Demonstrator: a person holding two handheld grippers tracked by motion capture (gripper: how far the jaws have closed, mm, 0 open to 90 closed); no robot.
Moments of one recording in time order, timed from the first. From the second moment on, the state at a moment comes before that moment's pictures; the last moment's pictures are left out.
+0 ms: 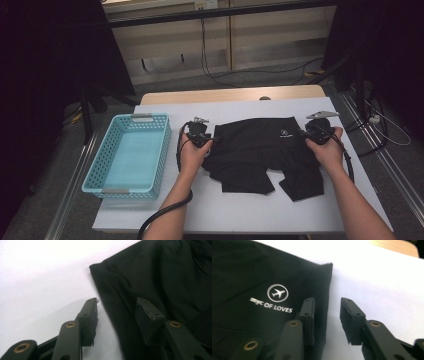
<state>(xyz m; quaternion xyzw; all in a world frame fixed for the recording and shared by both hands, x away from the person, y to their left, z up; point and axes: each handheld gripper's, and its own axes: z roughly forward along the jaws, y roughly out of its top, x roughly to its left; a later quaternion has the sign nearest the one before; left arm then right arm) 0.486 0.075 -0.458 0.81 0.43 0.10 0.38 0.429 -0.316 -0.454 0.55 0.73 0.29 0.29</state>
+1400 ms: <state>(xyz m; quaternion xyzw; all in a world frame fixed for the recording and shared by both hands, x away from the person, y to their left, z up) 0.501 0.056 -0.463 0.80 0.43 0.11 0.40 0.436 -0.350 -0.462 0.61 0.67 0.31 0.29</state>
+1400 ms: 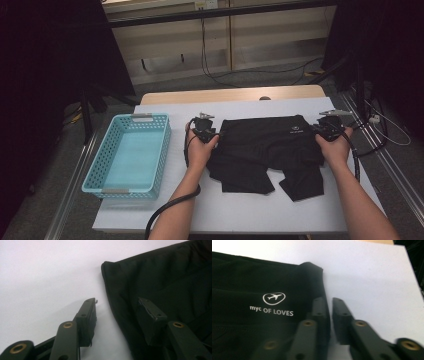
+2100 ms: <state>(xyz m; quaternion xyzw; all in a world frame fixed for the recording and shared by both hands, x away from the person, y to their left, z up) 0.509 0.065 -0.459 0.79 0.44 0.10 0.40 0.438 -0.337 -0.460 0.58 0.70 0.32 0.27</state>
